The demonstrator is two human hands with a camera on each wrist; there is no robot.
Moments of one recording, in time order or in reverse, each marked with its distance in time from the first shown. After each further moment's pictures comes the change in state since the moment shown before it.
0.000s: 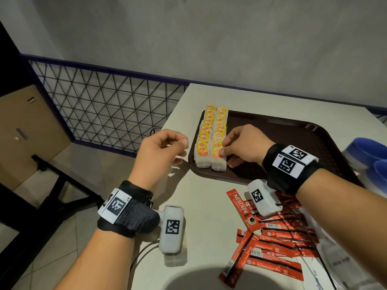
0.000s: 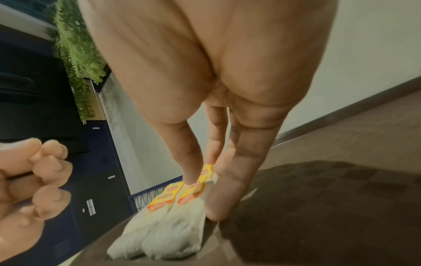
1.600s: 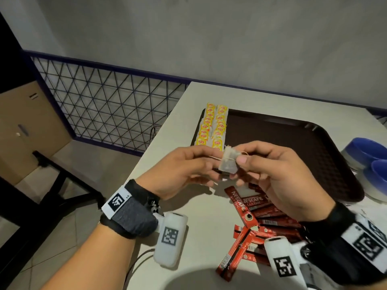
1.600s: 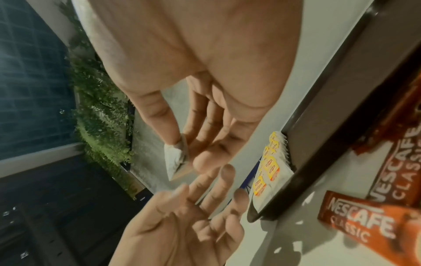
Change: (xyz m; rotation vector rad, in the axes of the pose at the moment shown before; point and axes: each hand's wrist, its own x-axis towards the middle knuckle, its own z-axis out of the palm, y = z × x) left_hand -0.019 -0.001 0.021 -0.218 -0.615 -0.224; right_hand -0.119 0.018 0.001 0.673 -0.064 -0.283
